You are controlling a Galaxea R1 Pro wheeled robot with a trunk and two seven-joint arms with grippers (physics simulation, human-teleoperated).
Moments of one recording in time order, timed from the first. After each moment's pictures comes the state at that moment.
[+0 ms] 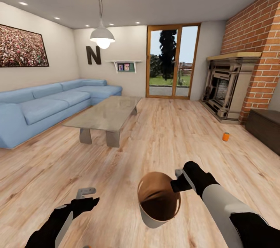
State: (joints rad) left arm -0.41 0.10 0.04 -0.74 0.11 0.33 -0.18; right arm -0.87 0.01 0.07 -0.38 0.21 0.89 0.33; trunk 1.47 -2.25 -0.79
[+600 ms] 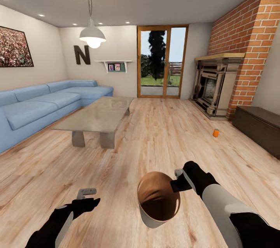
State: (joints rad) left arm -0.41 0.10 0.04 -0.73 0.10 0.34 -0.20; right arm -0.87 0.01 0.07 -0.38 0.20 0.89 0.33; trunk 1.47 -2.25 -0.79
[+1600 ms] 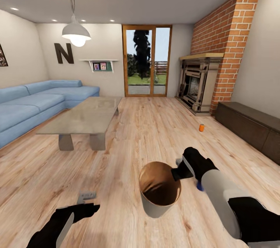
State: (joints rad) left arm -0.41 0.09 0.04 -0.72 0.10 0.45 -0.18; right arm -0.98 0.01 0.07 -0.39 0.21 1.04 0.33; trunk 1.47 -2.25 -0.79
